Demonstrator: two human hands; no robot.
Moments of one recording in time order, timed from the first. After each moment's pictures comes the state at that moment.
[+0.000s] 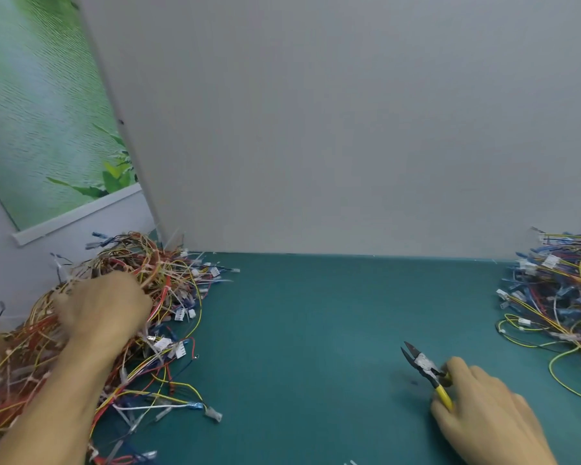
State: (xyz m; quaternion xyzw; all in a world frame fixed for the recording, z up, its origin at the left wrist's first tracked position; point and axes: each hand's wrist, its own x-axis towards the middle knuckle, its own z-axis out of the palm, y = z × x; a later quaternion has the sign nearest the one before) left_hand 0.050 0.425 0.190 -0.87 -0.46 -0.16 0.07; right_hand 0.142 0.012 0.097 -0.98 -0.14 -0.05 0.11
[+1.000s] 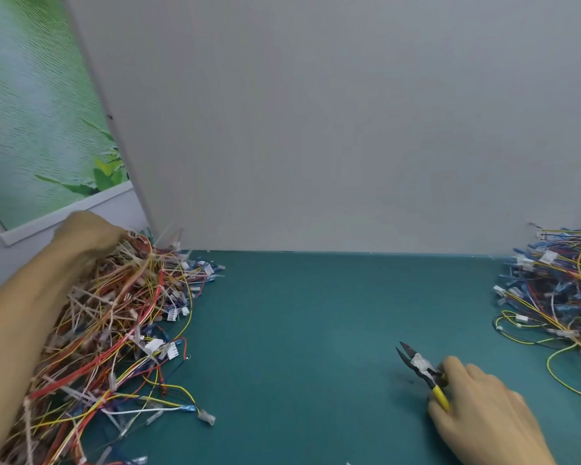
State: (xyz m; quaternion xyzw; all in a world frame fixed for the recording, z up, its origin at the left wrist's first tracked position) left_hand 0.103 0.499 0.239 -0.82 -0.48 -0.23 -0.22; right_hand 0.143 0.014 0.095 -0.98 -0.14 -0.06 0.08
